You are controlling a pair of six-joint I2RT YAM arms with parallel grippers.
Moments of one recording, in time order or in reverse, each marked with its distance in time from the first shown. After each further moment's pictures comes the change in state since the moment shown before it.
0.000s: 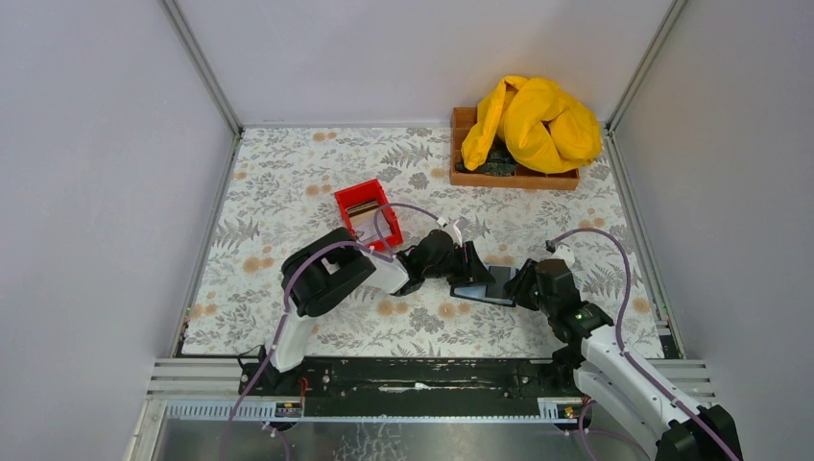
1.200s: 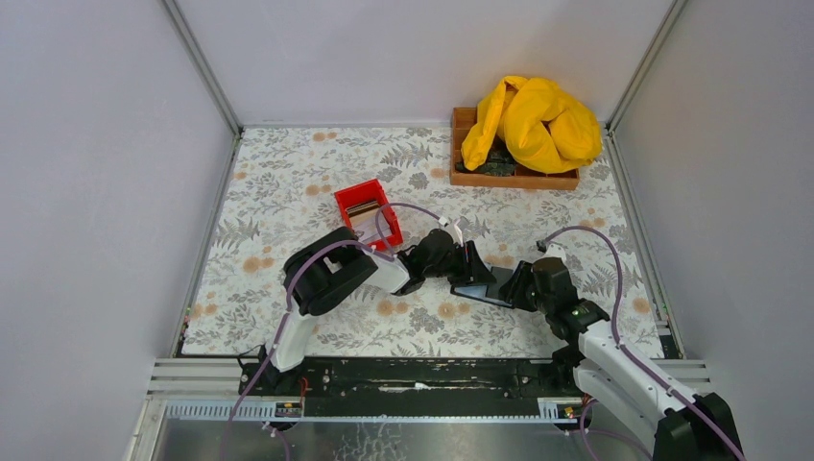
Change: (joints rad) left arm 0.004 0.018 0.010 0.021 0.020 -0.001; right arm 0.000 0.070 0.000 0.036 -0.081 -0.069
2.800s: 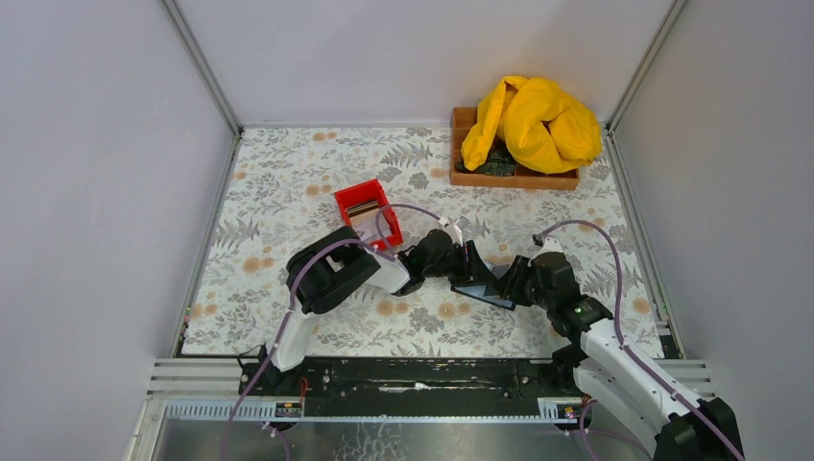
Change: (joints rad) left arm 0.006 0.021 -0.001 0.048 0.022 -0.023; right arm 0.000 -0.026 0.053 -0.008 -0.105 -0.016
